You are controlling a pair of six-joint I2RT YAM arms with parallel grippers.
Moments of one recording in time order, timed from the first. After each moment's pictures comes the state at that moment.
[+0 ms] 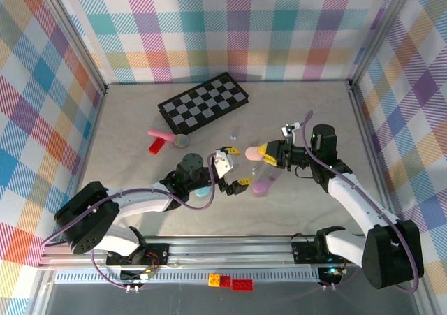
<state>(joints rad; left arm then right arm) -0.84 1.42 0.56 0.75 0.34 0.13 0.23 1.11 0.62 0.14 -1.08 1.15</state>
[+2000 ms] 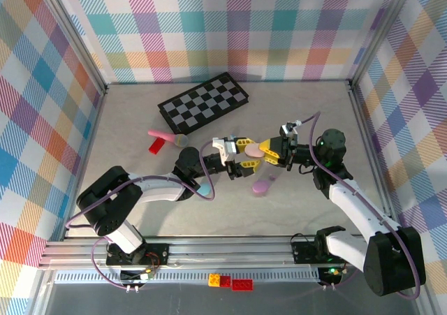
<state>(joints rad) -0.81 1.61 0.69 1.21 0.58 -0.06 0.23 1.05 0.57 0.52 -1.19 1.60</state>
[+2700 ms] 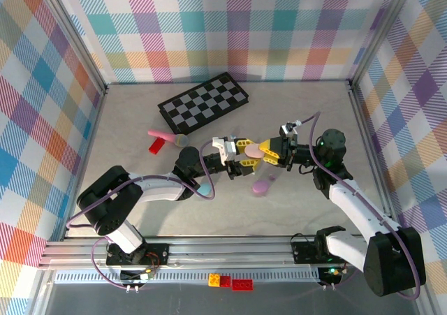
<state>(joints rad) -0.81 1.61 0.69 1.21 0.59 -0.07 0.23 1.05 0.57 0.53 -1.19 1.60</state>
